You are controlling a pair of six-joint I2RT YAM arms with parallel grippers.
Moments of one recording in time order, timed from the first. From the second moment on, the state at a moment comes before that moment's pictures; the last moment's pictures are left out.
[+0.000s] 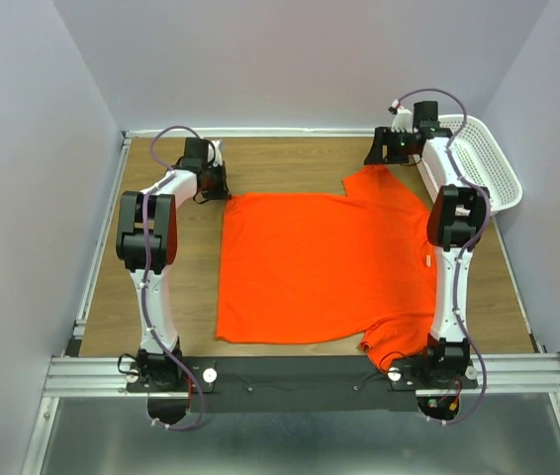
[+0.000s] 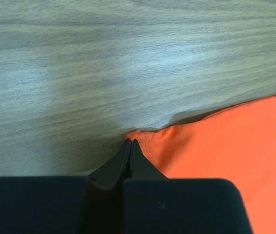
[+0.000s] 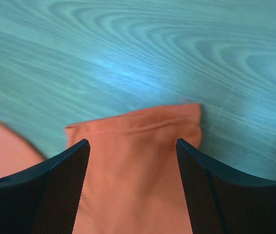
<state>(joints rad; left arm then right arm) -0.10 2.16 1.55 -0.29 0.30 -0.20 -0.03 2.51 2.31 -0.68 -0.57 -0.08</state>
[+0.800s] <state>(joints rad) -0.02 2.15 1.54 -0.28 0.32 -0.20 -0.02 2.63 2.43 -0.59 -0.40 -0.02</state>
